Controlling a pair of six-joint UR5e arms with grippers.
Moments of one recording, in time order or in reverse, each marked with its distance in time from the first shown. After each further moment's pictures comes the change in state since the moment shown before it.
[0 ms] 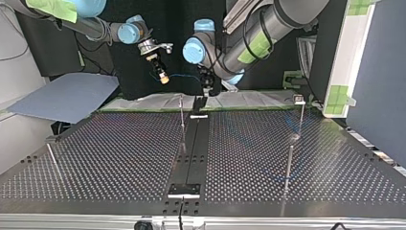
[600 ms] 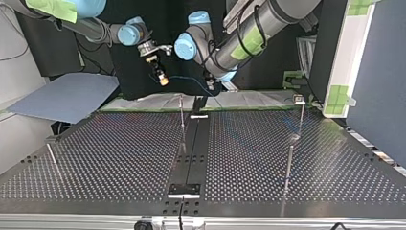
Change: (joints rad) left arm -0.055 0.001 0.035 -0.173 -0.173 0.081; right arm -0.002 0.000 -0.021 0.017 0.012 -0.007
